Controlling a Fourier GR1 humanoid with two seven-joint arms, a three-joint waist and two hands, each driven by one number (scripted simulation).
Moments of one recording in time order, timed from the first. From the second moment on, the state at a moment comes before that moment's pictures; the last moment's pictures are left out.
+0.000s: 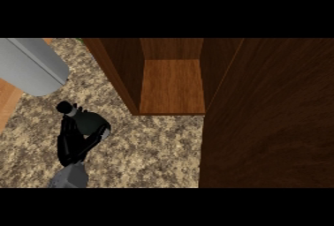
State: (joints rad) left arm -0.22 0.05 0.27 -0.82 0.42 0.03 -0.68; right arm -0.15 -0.15 -0.01 -2.42 -0.24 0.11 0.64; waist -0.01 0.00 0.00
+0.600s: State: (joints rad) left arm -0.28 0.10 0.20 -0.76 0.31 0.02 -0.76; right arm -0.10 -0.14 -0.02 -2.42 -0.24 0.15 0.61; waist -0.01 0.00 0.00
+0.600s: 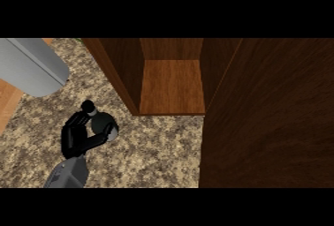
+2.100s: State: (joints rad) left arm 0.12 0.13 -0.09 -1.74 0.26 -0.02 -0.32; right arm -0.09 -0.12 -0.02 -2.41 -0.25 0.16 0.60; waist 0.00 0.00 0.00
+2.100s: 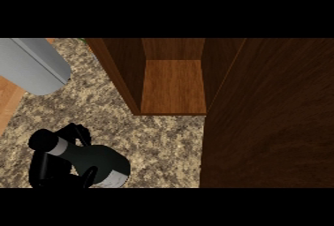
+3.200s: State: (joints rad) left arm -0.28 0.00 -0.45 -1.86 0.08 0.46 0.12; right arm -0.08 -0.11 -0.04 -2.41 -0.26 0.17 0.60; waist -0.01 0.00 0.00
